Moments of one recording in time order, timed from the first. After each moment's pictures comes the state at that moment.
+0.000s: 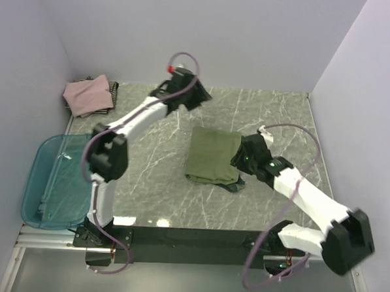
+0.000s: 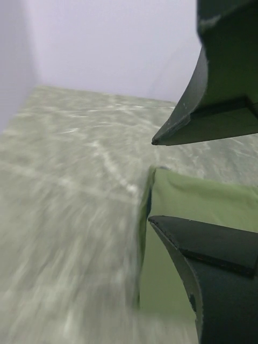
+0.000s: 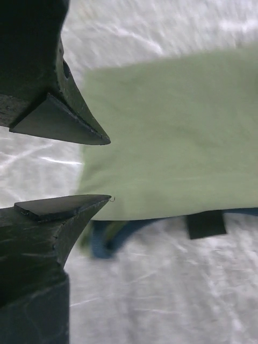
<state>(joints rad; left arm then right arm) -0.55 2.09 1.87 -0.32 0.05 -0.98 0.53 1.10 0.75 -0.48 0.25 0.85</state>
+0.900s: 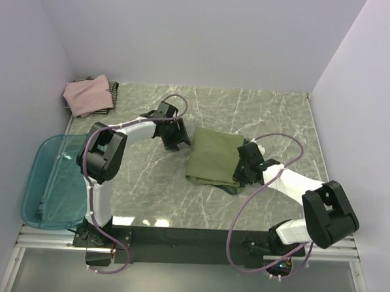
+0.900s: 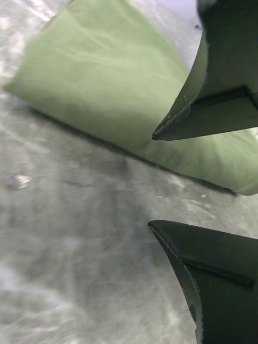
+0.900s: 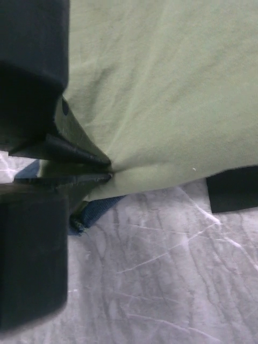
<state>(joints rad) -0.45 1.99 1.34 -0.34 0.23 -0.80 0.46 1.38 0.63 -0.31 0.11 0.76</state>
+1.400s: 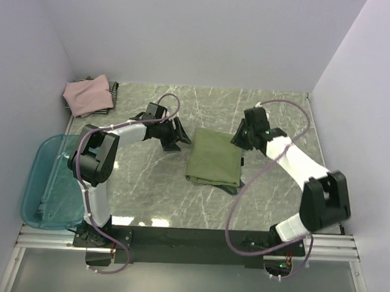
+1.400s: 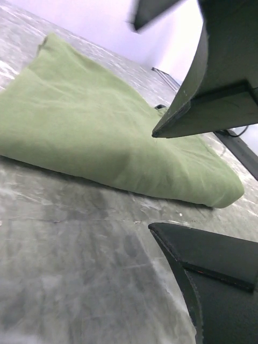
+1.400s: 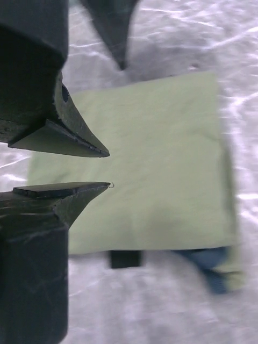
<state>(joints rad) -0.37 1.91 1.21 -0.18 0.49 -0.81 0.37 1.43 1.02 -0.45 0.06 0.70</state>
